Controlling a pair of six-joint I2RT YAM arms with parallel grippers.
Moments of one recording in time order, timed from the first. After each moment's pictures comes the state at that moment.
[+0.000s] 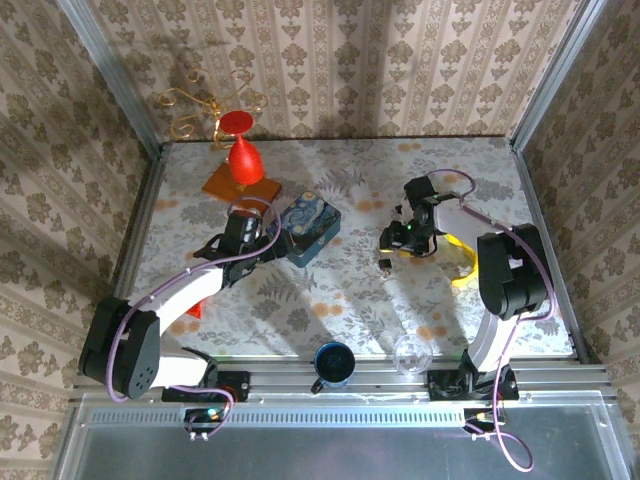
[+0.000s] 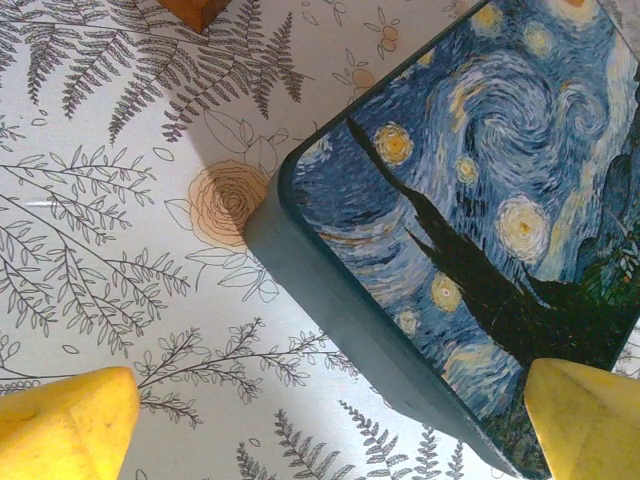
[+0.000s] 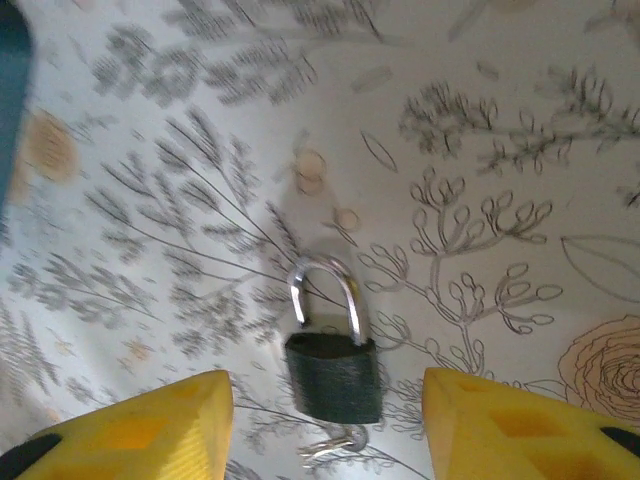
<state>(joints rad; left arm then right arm) -0.47 1.32 0.71 -0.20 0.00 -0.62 0.22 1.79 1.21 -0.73 -0.33 0.36</state>
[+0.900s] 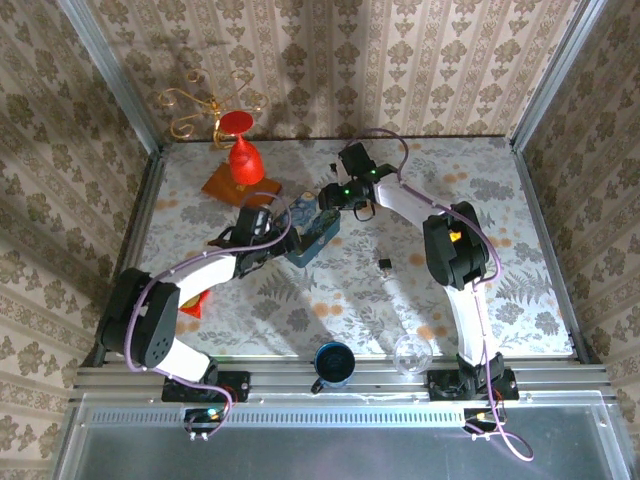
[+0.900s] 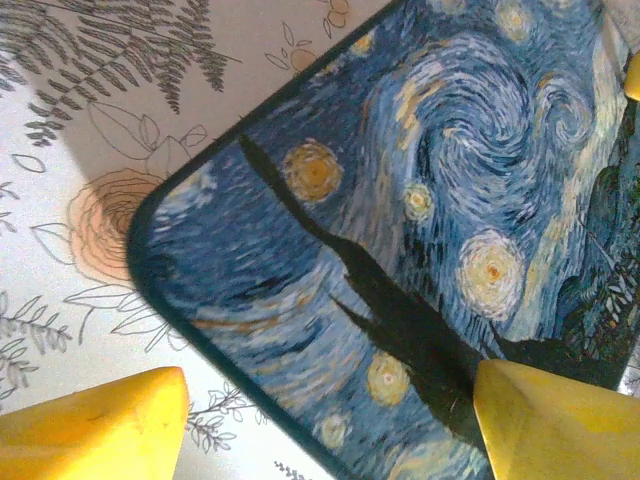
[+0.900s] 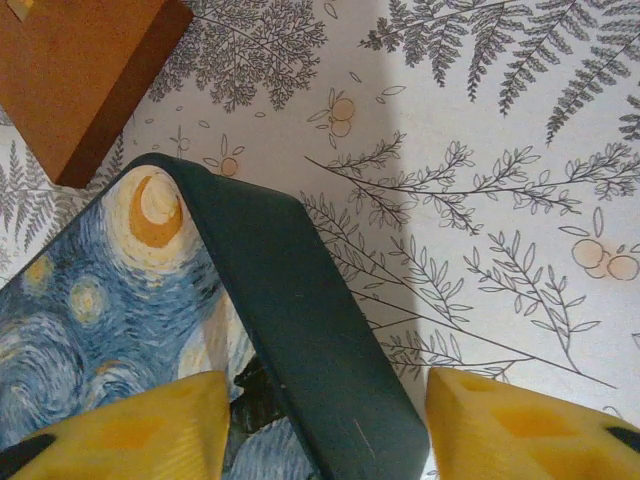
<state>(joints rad) -0.48 1.50 0.78 -0.09 0.09 -0.65 0.45 2.22 1.82 -0.57 -0.25 0.35</state>
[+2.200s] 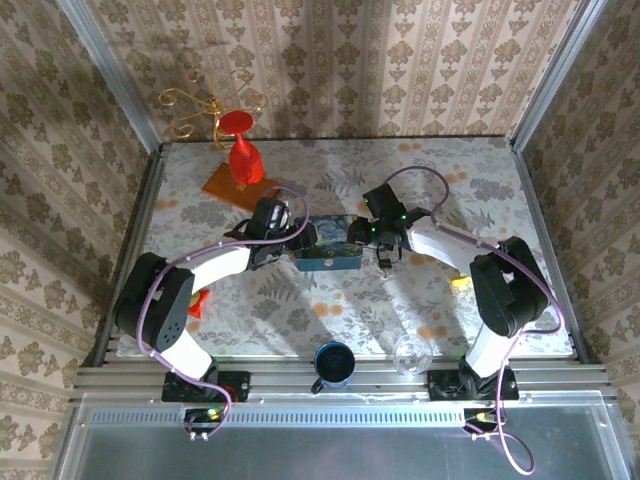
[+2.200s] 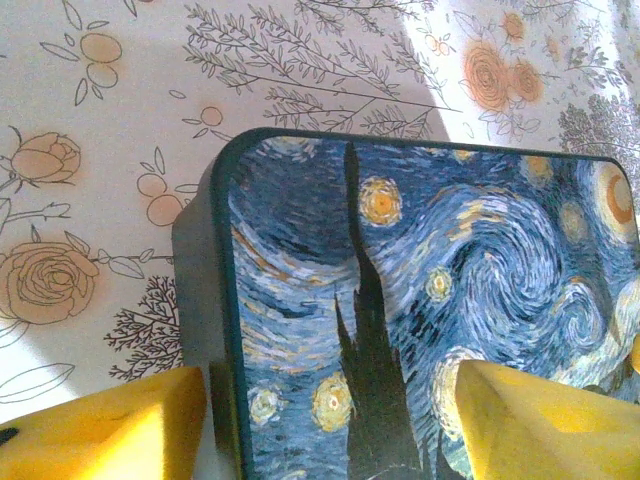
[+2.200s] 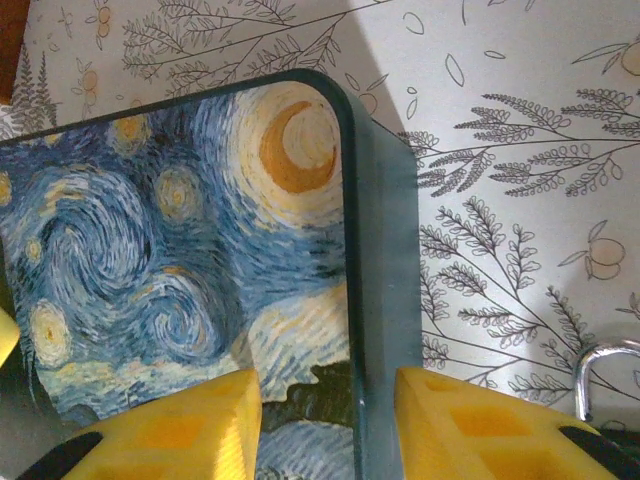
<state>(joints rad) -0.55 1.60 0.87 -0.05 0.19 -0.63 0.50 1.71 1.13 -0.39 -0.10 0.67</state>
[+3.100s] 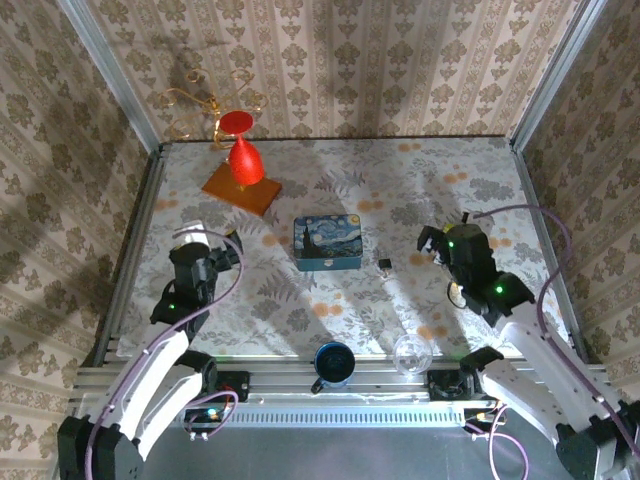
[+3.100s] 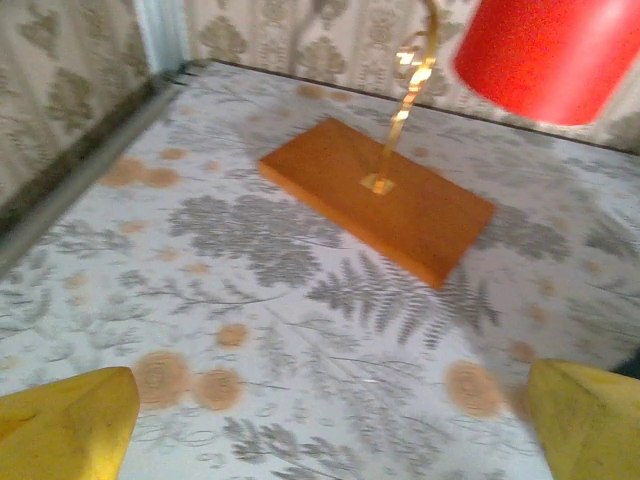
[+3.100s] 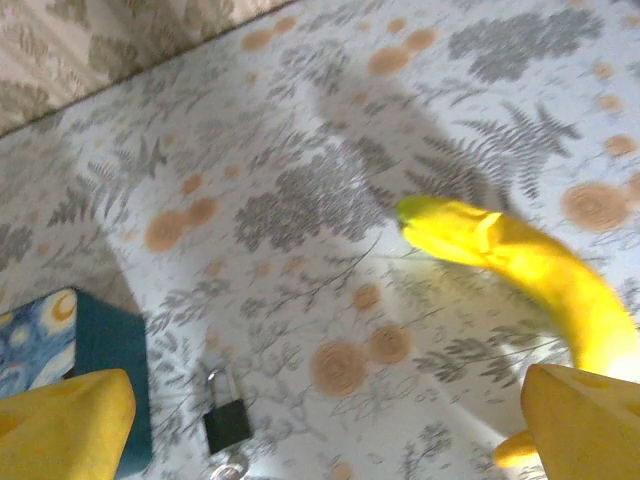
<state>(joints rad) -0.32 0.71 0.41 -0.08 -0.39 -0.30 0.36 0.79 0.68 -0.52 0.42 0.61</state>
